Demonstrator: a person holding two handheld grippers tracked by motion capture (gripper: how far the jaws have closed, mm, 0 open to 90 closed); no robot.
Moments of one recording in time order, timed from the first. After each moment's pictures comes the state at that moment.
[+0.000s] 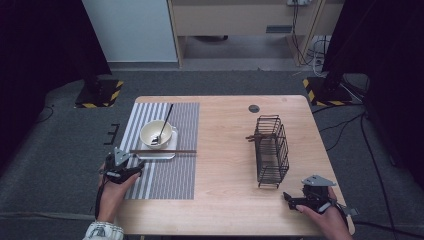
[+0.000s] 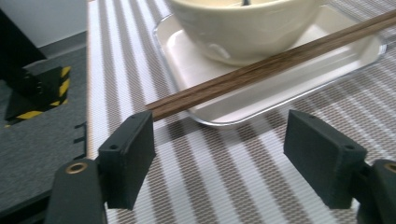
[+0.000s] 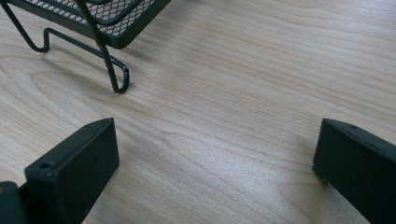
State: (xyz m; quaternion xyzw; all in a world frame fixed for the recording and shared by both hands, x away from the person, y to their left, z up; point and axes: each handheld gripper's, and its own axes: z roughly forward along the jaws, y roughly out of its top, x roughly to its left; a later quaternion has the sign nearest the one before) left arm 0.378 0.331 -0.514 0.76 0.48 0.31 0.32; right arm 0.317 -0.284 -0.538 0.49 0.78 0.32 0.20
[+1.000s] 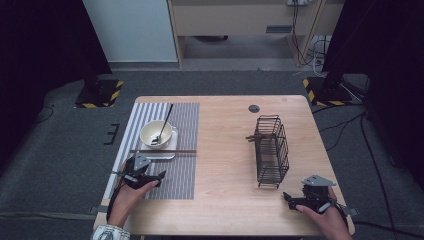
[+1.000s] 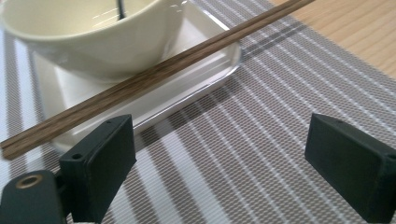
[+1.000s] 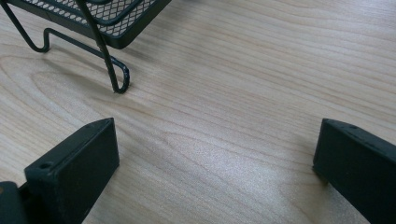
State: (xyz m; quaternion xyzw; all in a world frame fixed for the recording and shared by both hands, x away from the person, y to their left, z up) left arm 0.367 0.272 -0.511 0.81 0.42 0.24 0.34; right arm 0.317 -0.284 -0.538 0.50 0.78 0.32 0.20
